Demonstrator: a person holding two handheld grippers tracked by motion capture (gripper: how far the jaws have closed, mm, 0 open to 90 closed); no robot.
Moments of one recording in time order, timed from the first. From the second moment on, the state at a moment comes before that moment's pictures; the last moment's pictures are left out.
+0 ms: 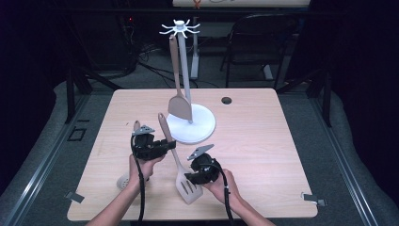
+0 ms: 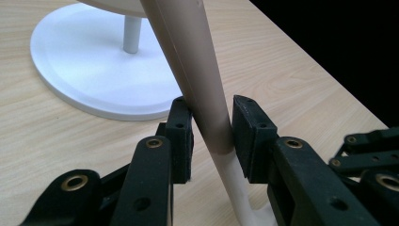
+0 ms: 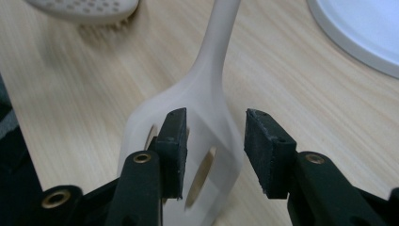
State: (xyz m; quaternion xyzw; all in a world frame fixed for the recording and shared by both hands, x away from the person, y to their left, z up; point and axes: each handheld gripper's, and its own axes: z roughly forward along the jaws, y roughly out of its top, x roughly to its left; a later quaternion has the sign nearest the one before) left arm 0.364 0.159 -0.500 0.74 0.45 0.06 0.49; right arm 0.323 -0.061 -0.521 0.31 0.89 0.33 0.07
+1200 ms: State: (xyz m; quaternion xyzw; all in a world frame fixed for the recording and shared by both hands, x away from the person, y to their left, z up) left arm 0.359 0.144 -0.506 0.74 0.42 0.05 0.51; right arm 0.346 -0.042 -0.512 0.33 0.87 0.35 0.06
